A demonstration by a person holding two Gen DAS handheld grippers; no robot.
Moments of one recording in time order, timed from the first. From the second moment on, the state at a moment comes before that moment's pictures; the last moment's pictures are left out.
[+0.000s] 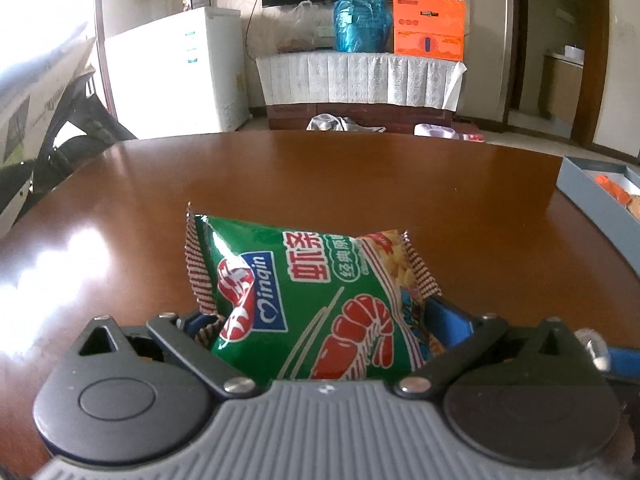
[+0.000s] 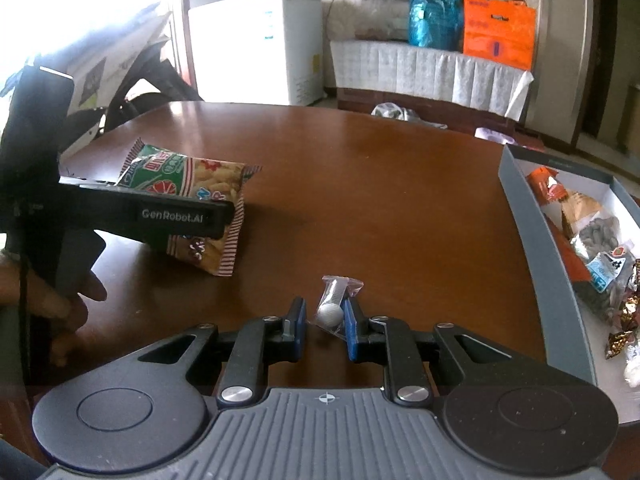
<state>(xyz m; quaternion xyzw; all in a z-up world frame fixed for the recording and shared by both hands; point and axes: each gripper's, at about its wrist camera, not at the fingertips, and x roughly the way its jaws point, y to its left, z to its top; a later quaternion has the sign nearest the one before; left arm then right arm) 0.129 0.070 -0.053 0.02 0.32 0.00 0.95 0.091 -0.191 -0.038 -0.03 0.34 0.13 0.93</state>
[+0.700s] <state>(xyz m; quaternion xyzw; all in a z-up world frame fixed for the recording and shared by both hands) 0.138 0.068 -0.054 0.00 0.34 0.00 0.94 0.095 -0.188 -0.044 -0.04 0.31 0.12 0.94</state>
